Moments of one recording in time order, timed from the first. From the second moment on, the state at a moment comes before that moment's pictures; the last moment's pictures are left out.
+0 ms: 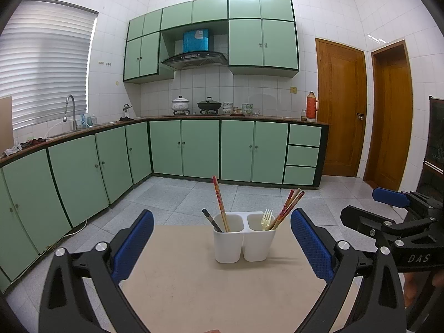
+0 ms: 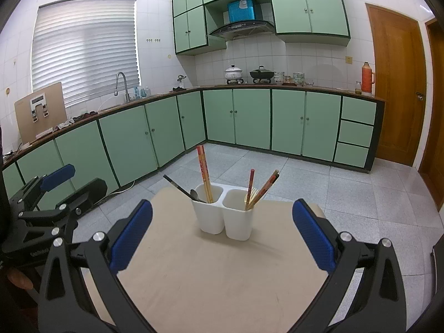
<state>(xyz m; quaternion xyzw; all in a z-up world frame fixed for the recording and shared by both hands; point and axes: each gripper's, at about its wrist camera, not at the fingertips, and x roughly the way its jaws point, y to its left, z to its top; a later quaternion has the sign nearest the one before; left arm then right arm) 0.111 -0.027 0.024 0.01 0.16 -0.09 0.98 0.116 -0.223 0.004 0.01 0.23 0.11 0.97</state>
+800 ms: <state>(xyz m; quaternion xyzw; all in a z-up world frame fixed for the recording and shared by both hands) 0.111 -0.027 0.025 0.01 0.16 -0.09 0.98 0.116 -0.219 0.003 0.01 0.22 0.11 0.97</state>
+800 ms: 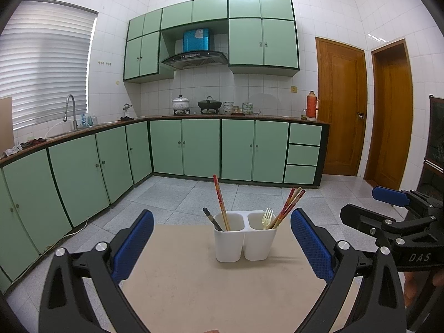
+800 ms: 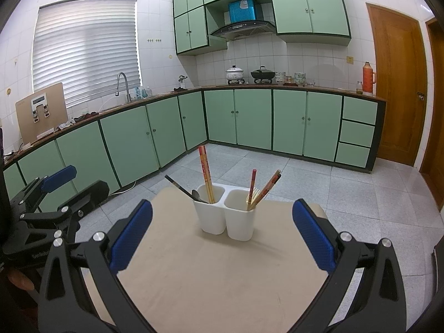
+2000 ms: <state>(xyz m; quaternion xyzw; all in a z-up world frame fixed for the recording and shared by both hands) 0.110 -0.022 0.022 0.01 0.16 -0.09 0.98 0.116 -0.216 -0.002 0.01 0.23 0.11 0.97</state>
